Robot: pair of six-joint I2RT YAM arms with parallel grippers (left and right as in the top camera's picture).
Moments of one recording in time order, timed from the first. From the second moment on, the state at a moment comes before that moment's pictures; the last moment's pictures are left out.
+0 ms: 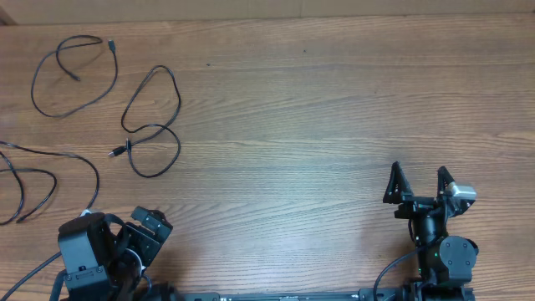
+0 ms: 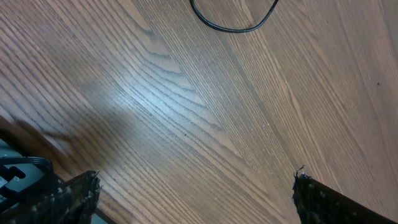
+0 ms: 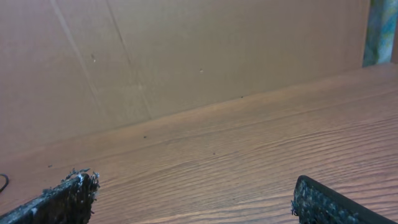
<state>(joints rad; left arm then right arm) 0.24 0.57 0.94 -1.38 0.12 -0.79 -0.03 0.01 0.02 -0.03 -0.01 0.25</state>
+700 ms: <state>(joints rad) 0.24 0.57 0.94 -1.38 0.12 -0.79 -0.03 0.01 0.02 -0.04 -0.02 0.17</state>
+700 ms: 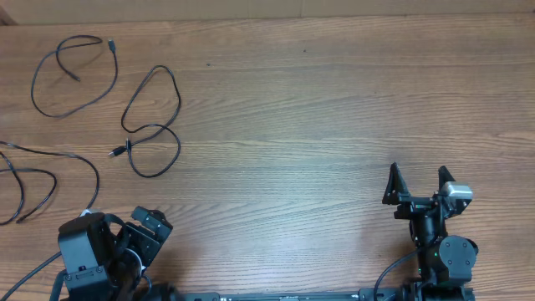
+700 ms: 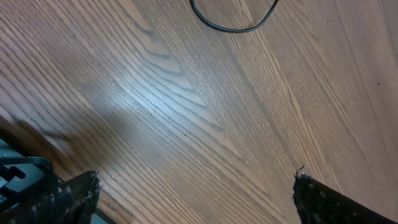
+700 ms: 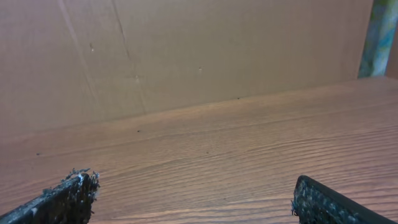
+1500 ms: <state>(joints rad) 0.24 0.57 0.94 -1.38 0.12 -0.79 -0.03 0.01 0.02 -0.03 -0.02 0.10</state>
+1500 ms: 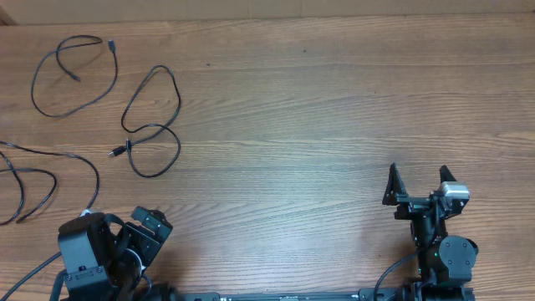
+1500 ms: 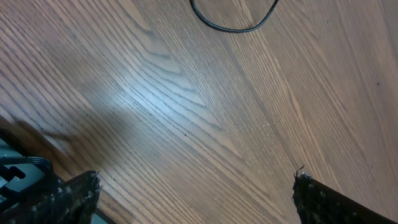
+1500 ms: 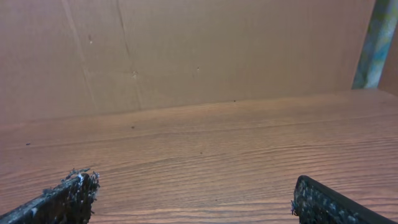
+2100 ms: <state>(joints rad) 0.21 0.54 0.94 -1.38 0.12 -0.79 -0.03 0.01 0.02 -0.03 -0.02 0.10</state>
